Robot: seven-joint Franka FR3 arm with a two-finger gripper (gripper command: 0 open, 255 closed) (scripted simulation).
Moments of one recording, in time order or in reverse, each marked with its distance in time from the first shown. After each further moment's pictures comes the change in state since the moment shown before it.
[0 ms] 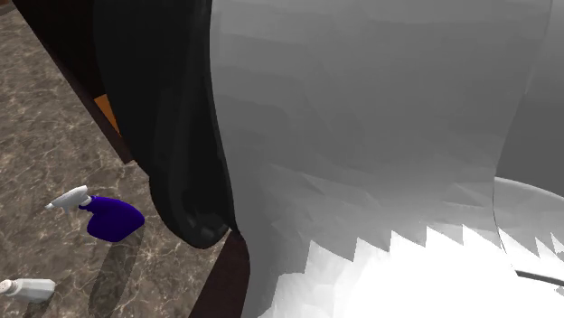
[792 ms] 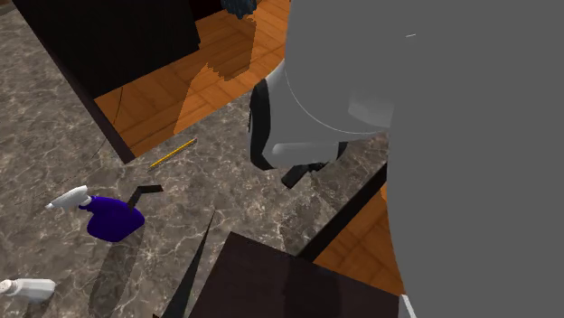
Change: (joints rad) arm -0.060 -0.169 0.081 -0.036 0.092 -0.133 -0.077
